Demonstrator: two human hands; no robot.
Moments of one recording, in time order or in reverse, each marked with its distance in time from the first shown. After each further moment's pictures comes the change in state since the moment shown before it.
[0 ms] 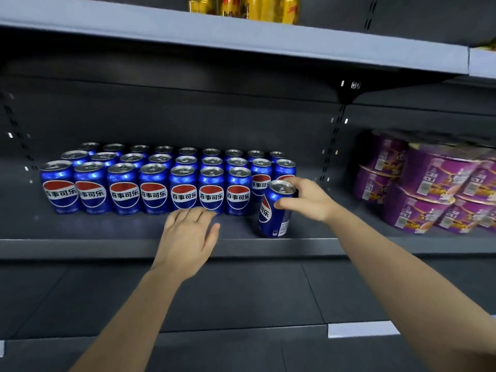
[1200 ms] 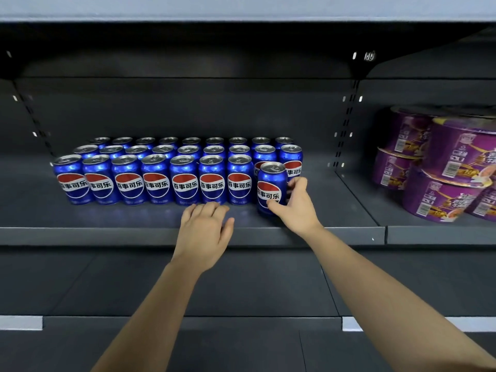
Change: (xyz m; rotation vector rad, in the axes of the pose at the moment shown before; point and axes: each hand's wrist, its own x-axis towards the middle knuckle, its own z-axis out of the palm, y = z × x) left_hand 0.003 0.033 0.029 0.055 -0.047 -0.056; right_hand 0.006 0.056 0.070 0.273 0.303 0.013
